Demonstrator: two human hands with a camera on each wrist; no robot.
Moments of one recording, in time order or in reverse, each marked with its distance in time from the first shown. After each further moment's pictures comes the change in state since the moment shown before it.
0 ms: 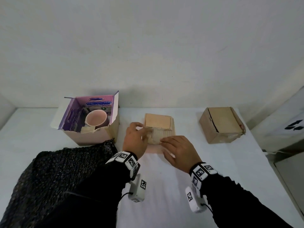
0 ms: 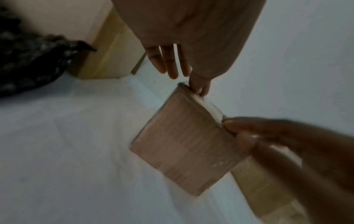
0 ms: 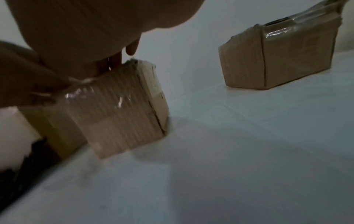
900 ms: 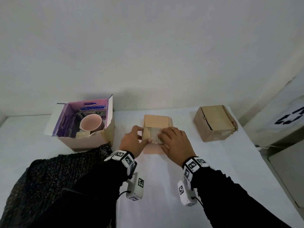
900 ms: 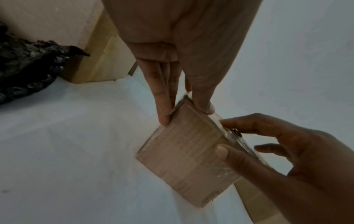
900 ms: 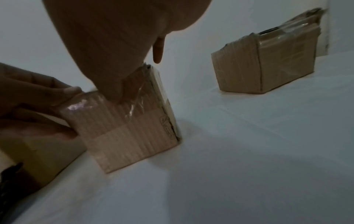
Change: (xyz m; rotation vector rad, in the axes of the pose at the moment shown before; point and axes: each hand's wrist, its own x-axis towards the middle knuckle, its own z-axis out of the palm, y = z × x) left_hand 0.010 0.000 -0.005 -0.092 -0.271 -0.198; right_hand 0.017 0.002 -0.003 -0.187 -0.239 0.269
